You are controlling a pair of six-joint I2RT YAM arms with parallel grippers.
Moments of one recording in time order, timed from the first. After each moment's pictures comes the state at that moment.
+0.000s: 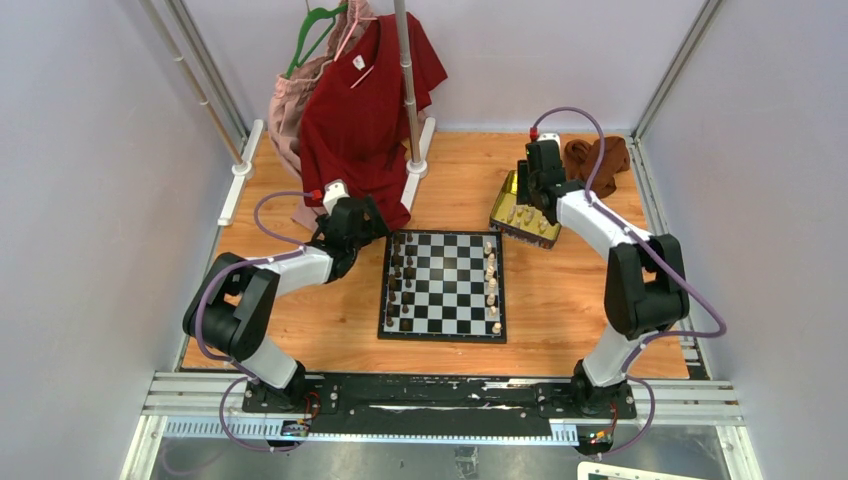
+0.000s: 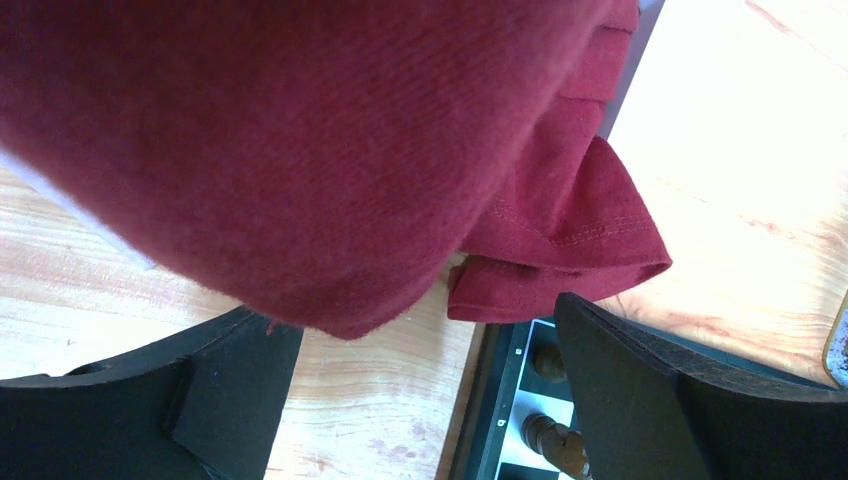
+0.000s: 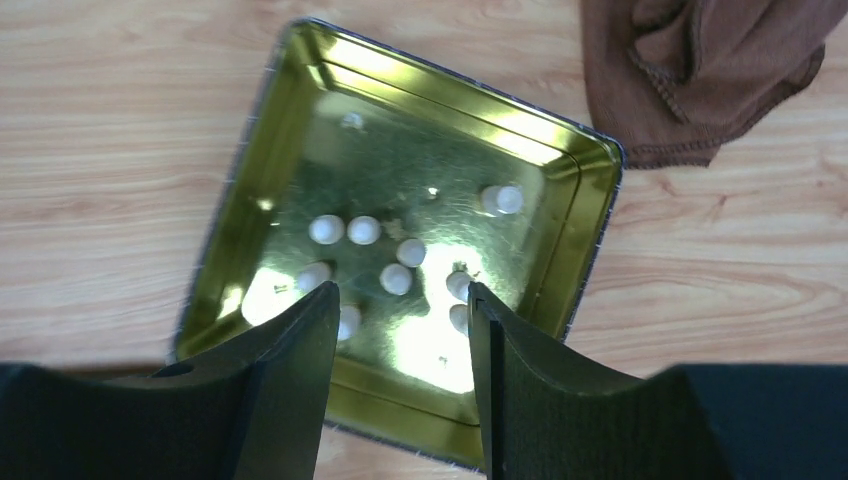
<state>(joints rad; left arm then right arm) -0.41 1.56 0.70 0.28 -0.36 -0.66 0.29 1.67 1.23 -0.25 0.31 0.13</state>
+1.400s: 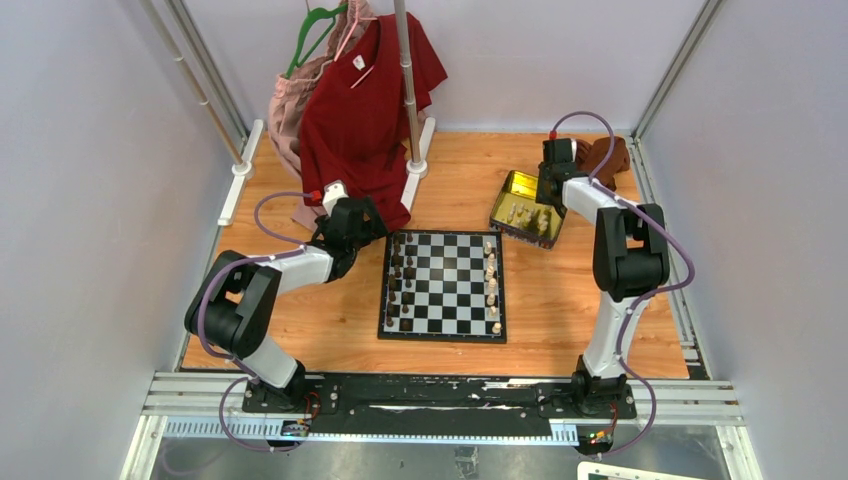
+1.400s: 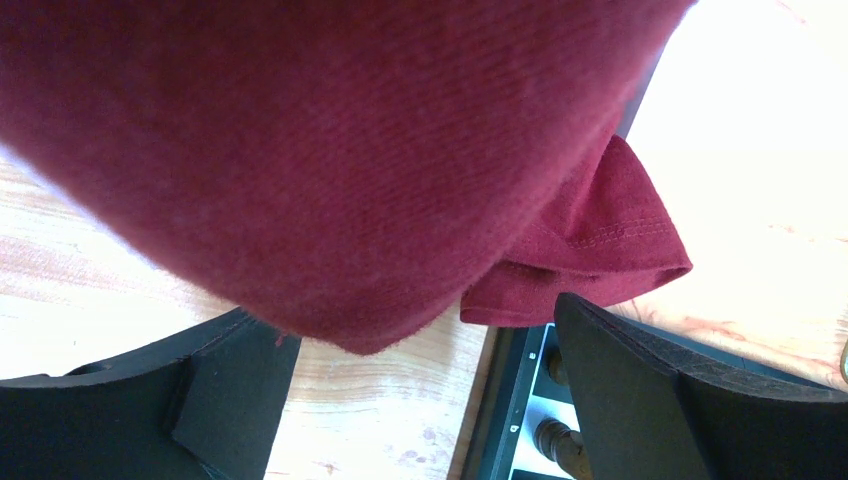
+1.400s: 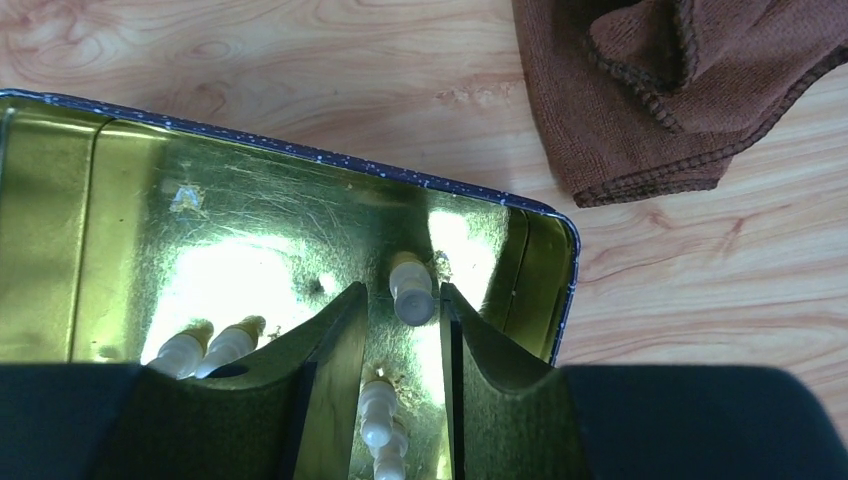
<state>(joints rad) -0.40 1.58 0.70 0.28 -0.36 -0.66 0.12 1.95 1.37 -0.24 0.27 0.16</state>
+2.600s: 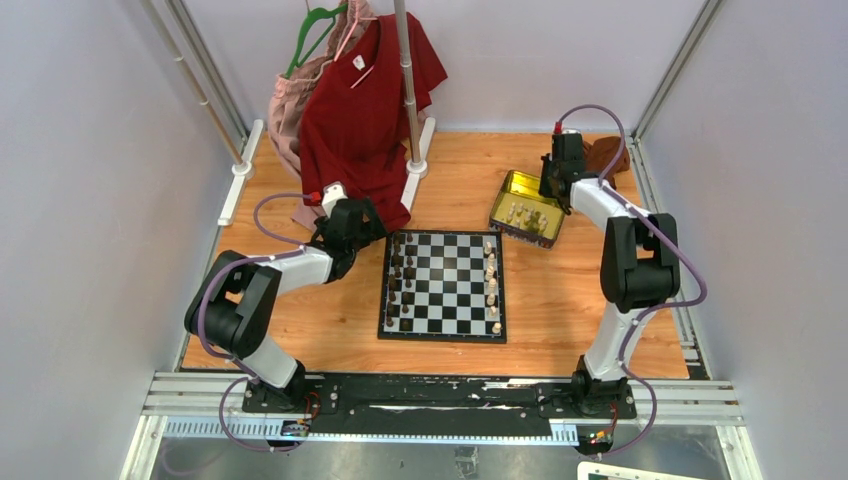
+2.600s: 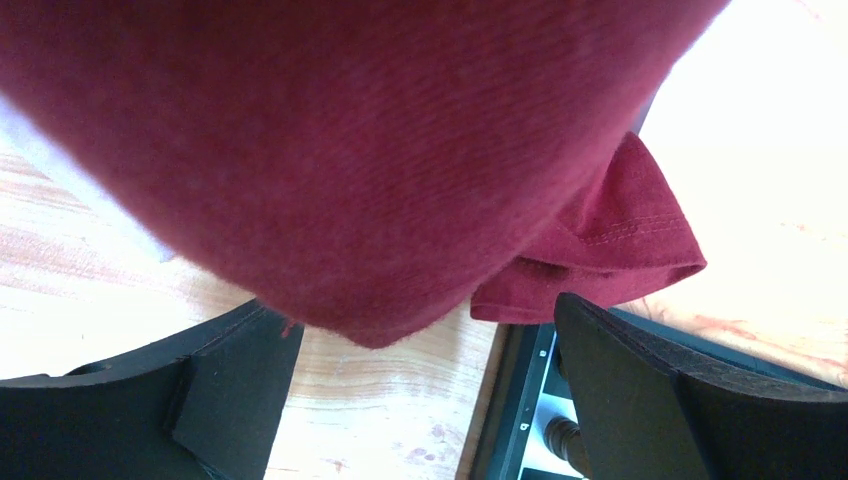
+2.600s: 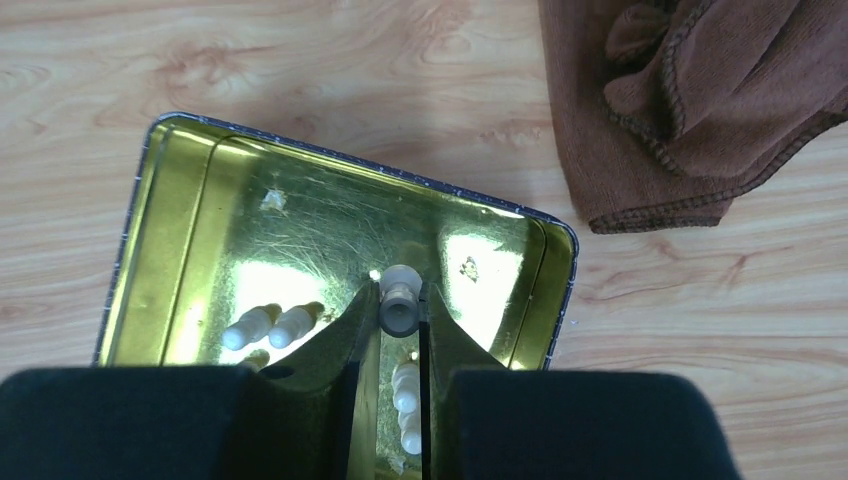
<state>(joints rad) -0.40 1.58 0.69 0.28 -0.36 -0.66 0.10 1.87 1.33 -0.19 0.16 0.15</state>
